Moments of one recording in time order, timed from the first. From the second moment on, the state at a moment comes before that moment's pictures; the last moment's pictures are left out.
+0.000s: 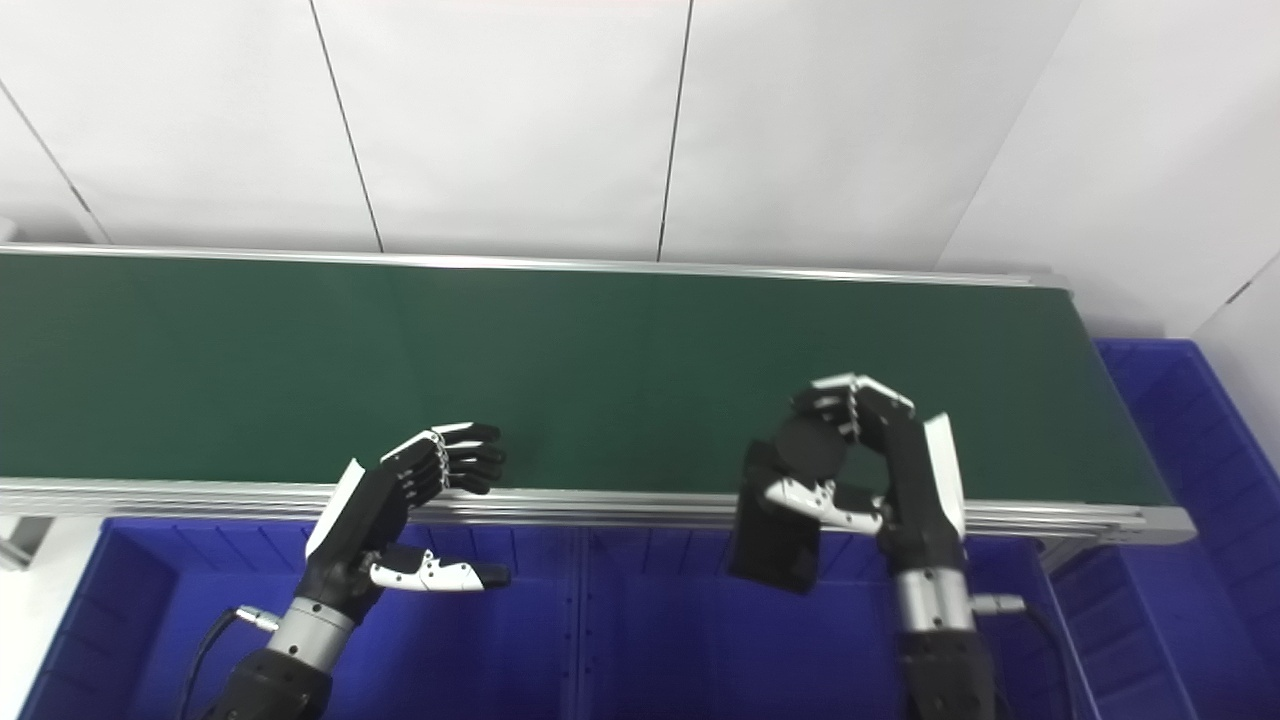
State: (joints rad) left arm 0.03 0.05 -0.22 0.11 0.05 -0.30 -0.16; right arm 0.16 -0.18 -0.11 -0.16 -0.18 -0.21 -0.03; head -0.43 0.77
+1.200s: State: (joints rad) left arm 0.03 0.04 -0.20 0.07 0.04 -0.25 -0.17; right arm 0.28 -0.16 -0.11 -0.06 -0.23 -0.25 -0.06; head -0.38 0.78
